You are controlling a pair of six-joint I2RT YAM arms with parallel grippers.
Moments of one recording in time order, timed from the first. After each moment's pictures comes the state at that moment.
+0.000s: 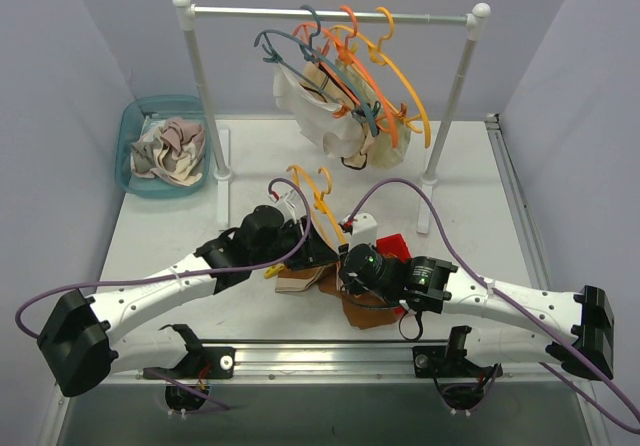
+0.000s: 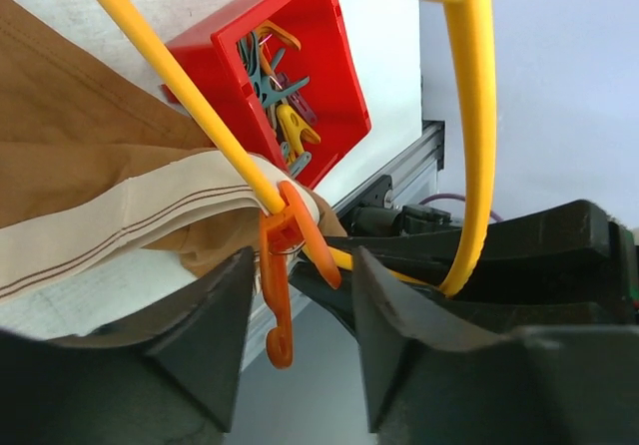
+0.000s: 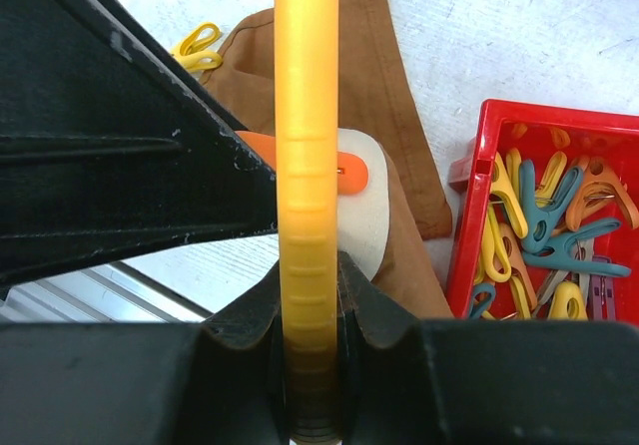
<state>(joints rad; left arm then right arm) -0.87 1.17 0.76 -0.08 0.21 -1.09 1.19 1.11 0.84 -0.55 0.44 0.63</state>
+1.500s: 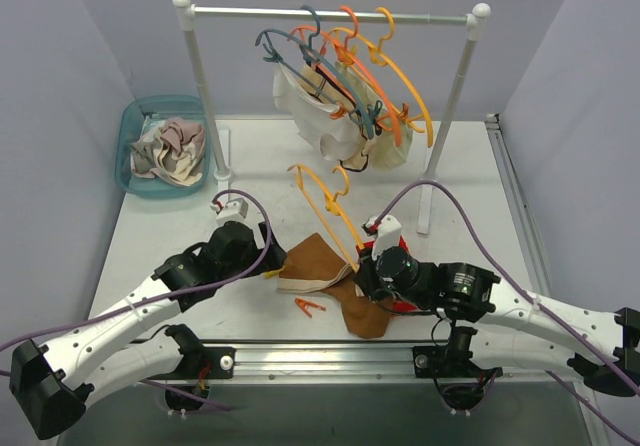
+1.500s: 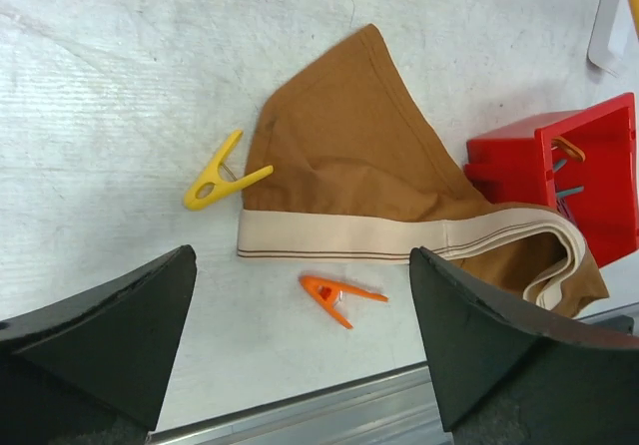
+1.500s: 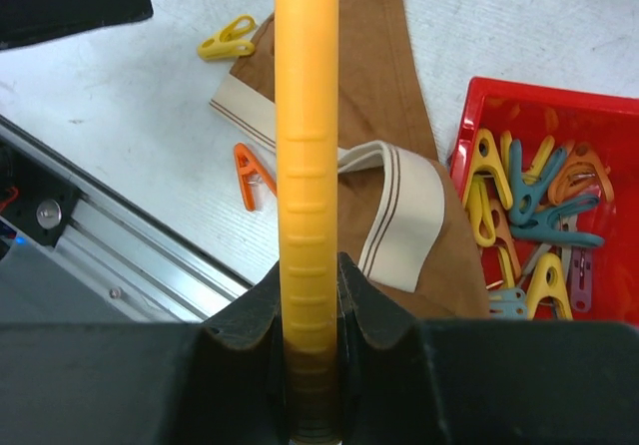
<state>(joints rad) -0.80 0.88 0.70 -0.55 -0.26 -0.89 1.19 0.91 0.83 -0.64 0.37 0.60</state>
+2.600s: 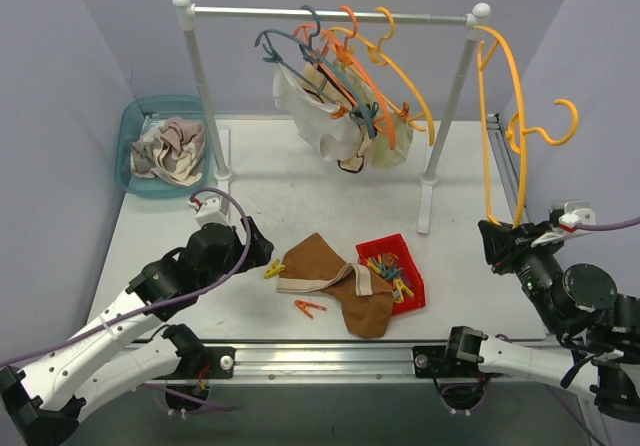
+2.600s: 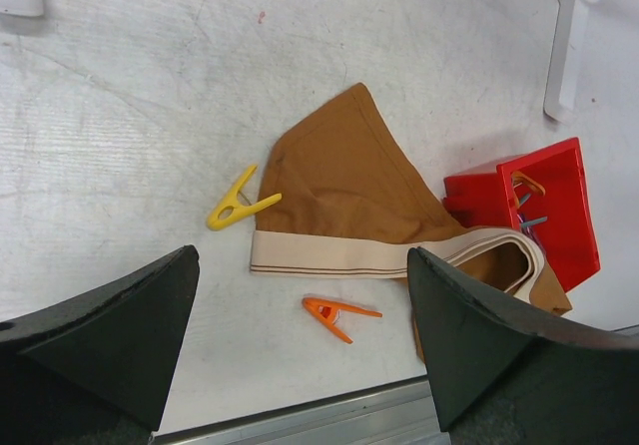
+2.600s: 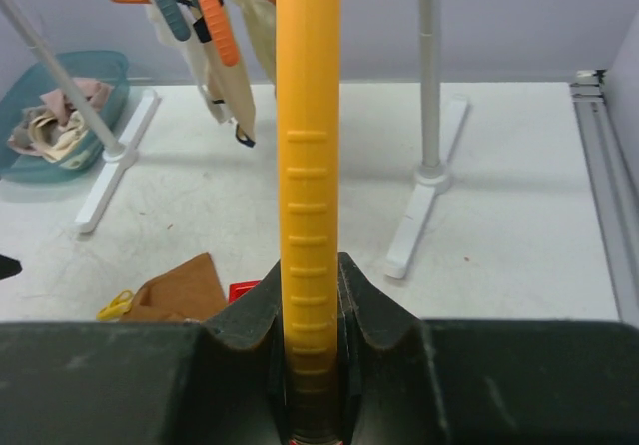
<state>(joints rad) -0.79 0.74 0.75 -0.64 -0.36 -0.86 1.19 0.40 1.12 -0.85 0.92 0.27</state>
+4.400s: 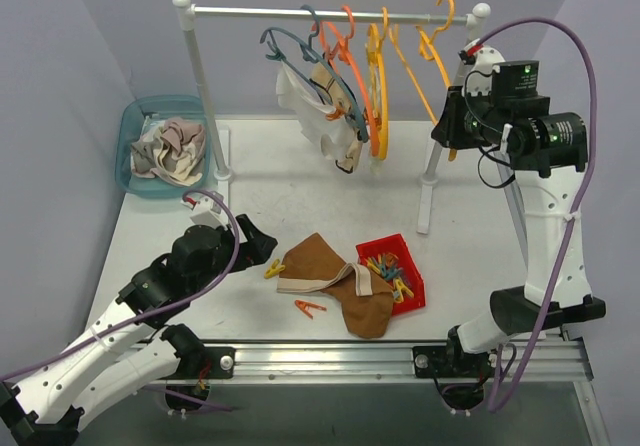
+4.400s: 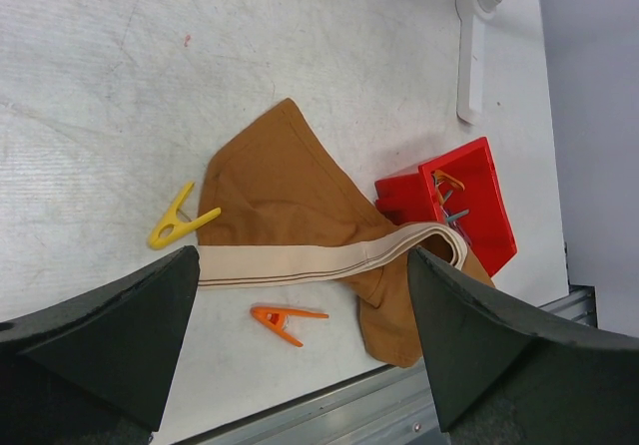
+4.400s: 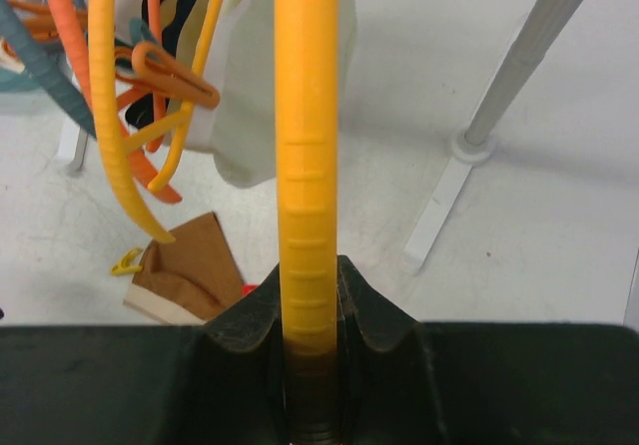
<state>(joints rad) -0.76 0.67 0.73 -0.53 -0.25 -0.85 0.19 1.51 2.13 -1.25 -0.15 0.06</state>
